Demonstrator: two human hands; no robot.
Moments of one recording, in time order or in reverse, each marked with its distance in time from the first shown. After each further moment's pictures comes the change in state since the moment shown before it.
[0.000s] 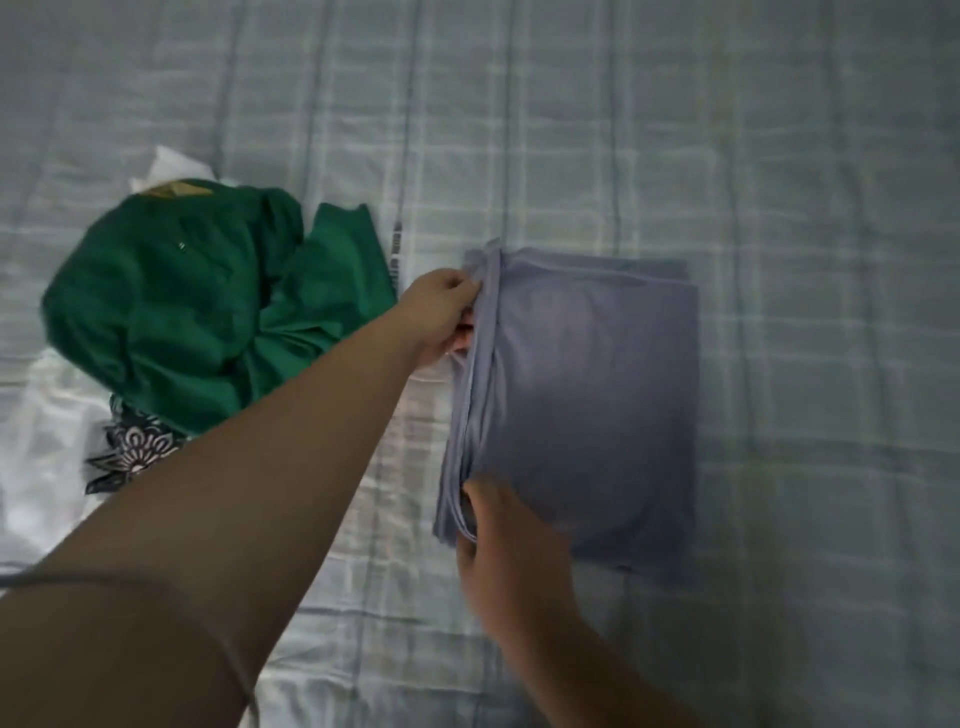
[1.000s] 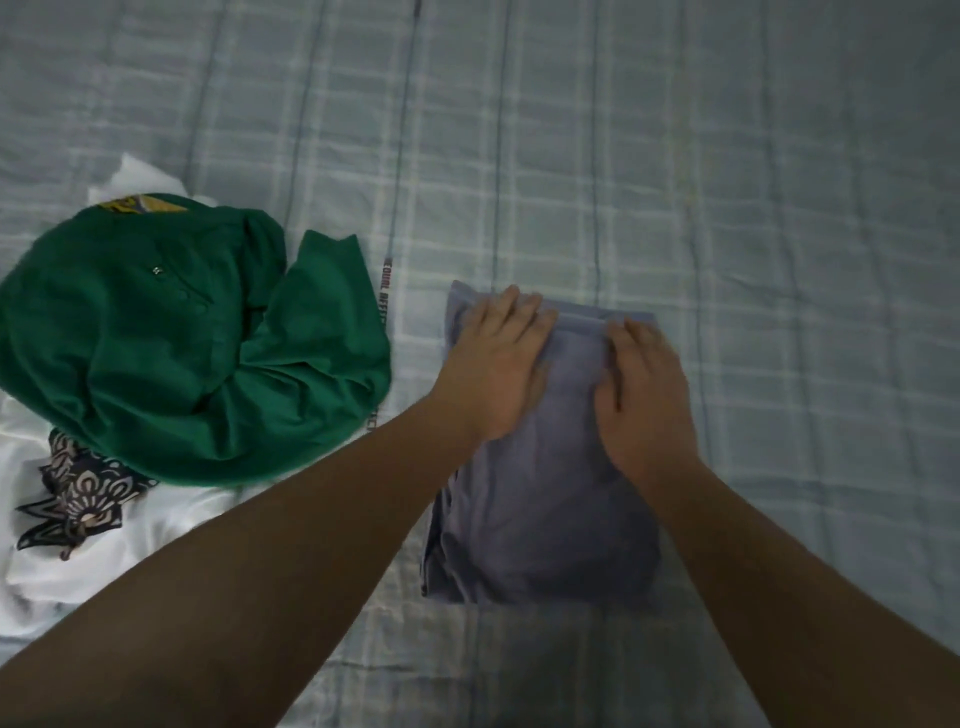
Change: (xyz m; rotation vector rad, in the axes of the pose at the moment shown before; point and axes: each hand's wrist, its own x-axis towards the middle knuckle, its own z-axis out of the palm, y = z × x) left_hand -0.020 -0.008 0.046 1.363 -0.018 0.873; right_hand 0.134 0.099 -0.117 -0.268 0.370 0.018
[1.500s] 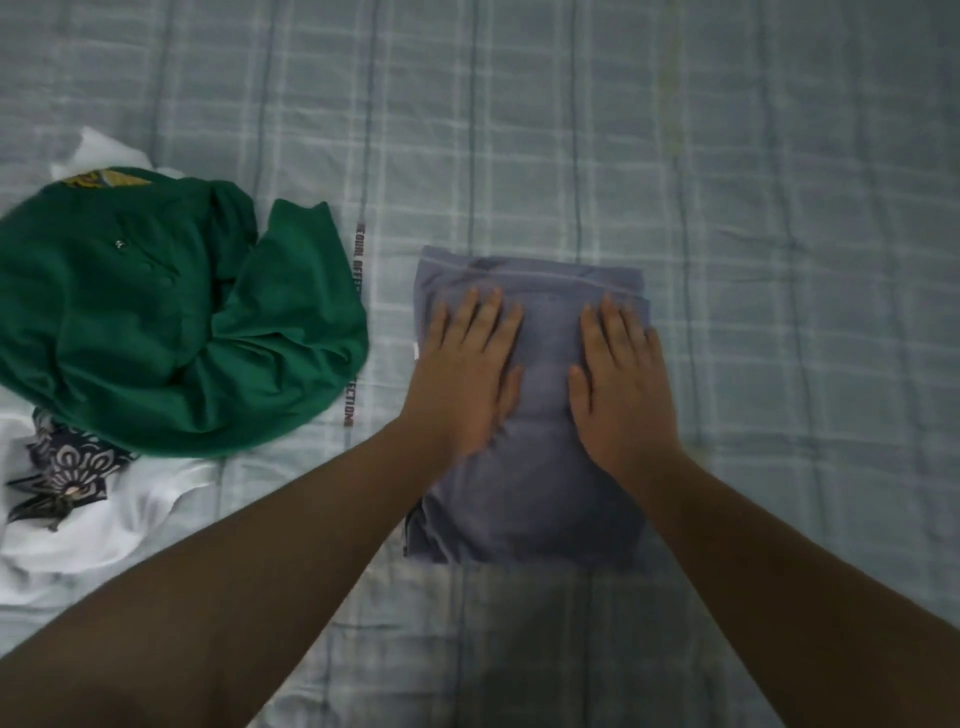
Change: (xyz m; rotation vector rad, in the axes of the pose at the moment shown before) left_hand -0.049 0.019 0.023 0.090 0.008 -0.082; right_hand -0.038 0.012 0.010 -0.126 -0.138 -0.086
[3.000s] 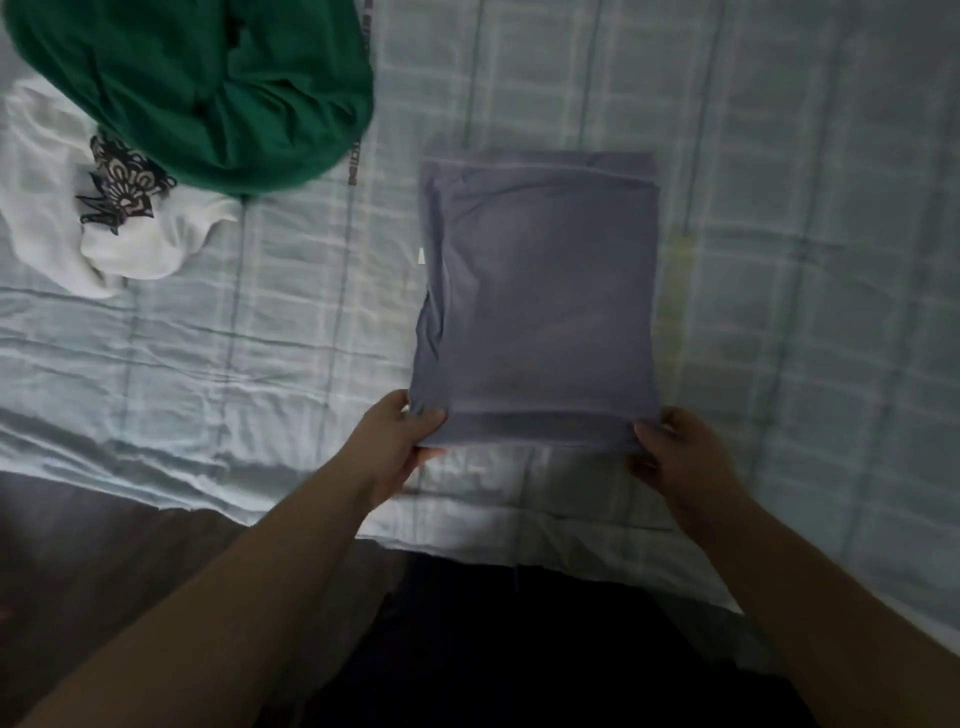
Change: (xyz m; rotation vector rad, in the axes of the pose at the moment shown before) left_hand -0.286 0.132 0.022 -1.703 -0.138 -1.292; right_hand -0.281 0.073 -0.032 1.232 -0.462 1.026
